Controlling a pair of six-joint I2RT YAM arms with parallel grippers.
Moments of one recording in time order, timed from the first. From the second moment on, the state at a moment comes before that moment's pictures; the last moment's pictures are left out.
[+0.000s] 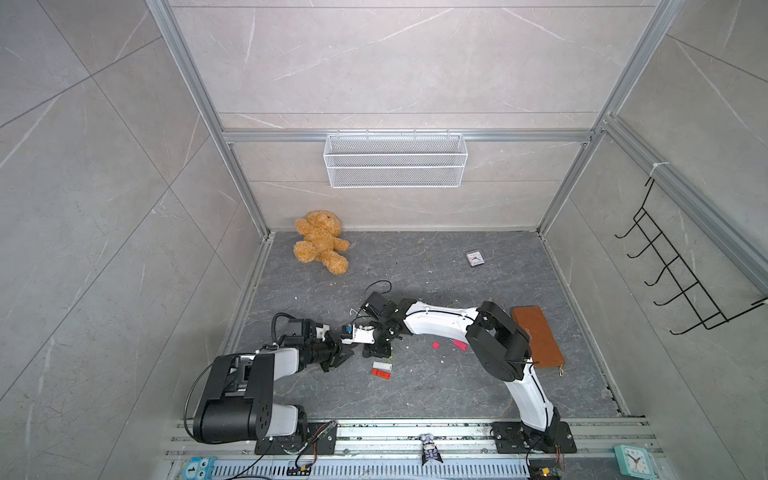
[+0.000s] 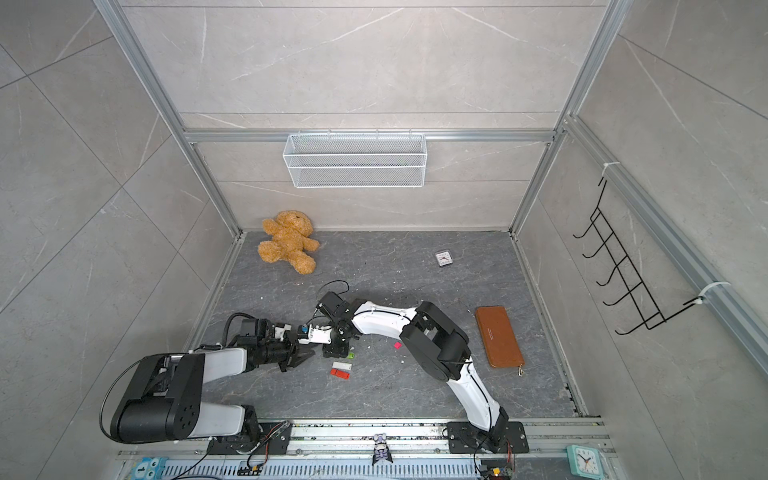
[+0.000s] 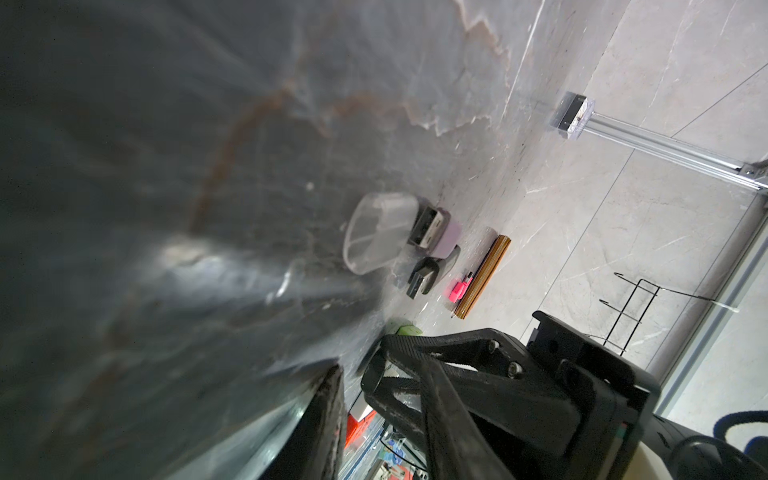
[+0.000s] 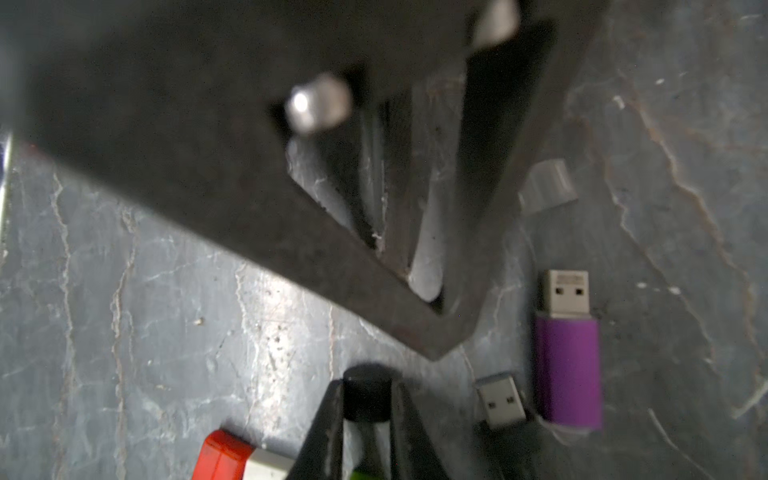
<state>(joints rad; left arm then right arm) -0.03 1.40 0.31 0.04 0.88 -0.92 0.96 2.18 1.56 -0.55 -0.41 -0.57</state>
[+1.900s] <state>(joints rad) -0.09 1.38 0.28 0.22 0.93 -1.11 0.90 2.15 1.53 -0.47 -0.55 -0.44</state>
